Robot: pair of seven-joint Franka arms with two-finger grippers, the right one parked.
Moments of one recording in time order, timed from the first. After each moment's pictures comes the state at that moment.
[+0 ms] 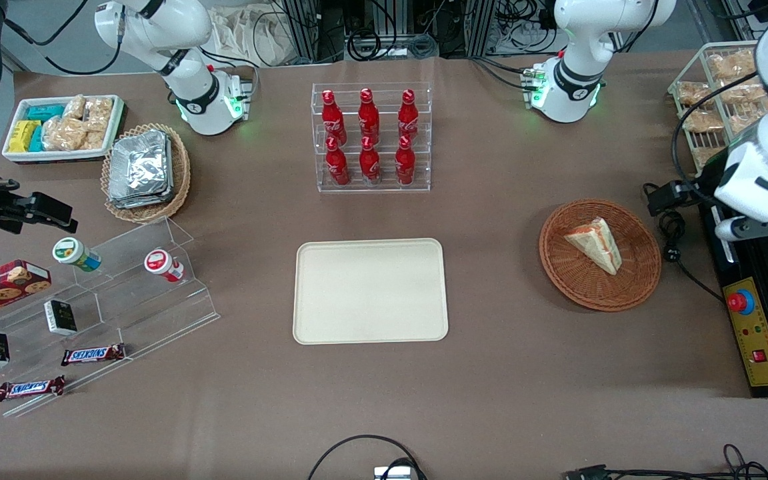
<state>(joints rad) -0.01 0.02 -0.06 -1.71 0.01 1.62 -0.26</state>
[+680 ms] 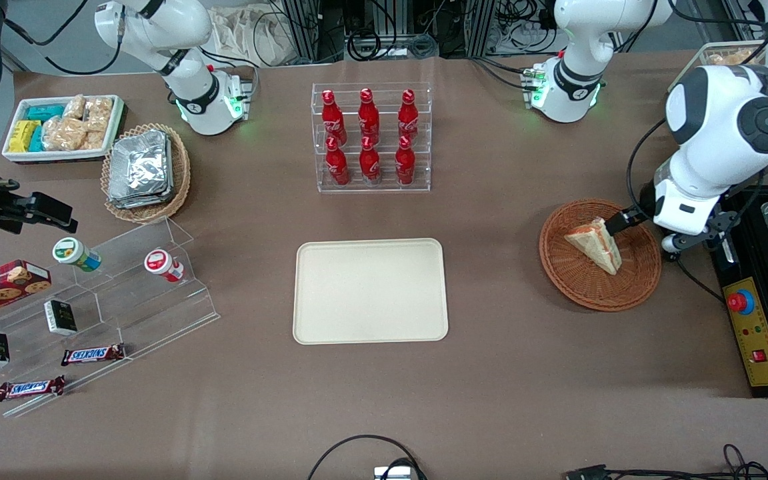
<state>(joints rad) -0.01 -0.09 -0.07 -2.22 0.01 2.08 -0.51</state>
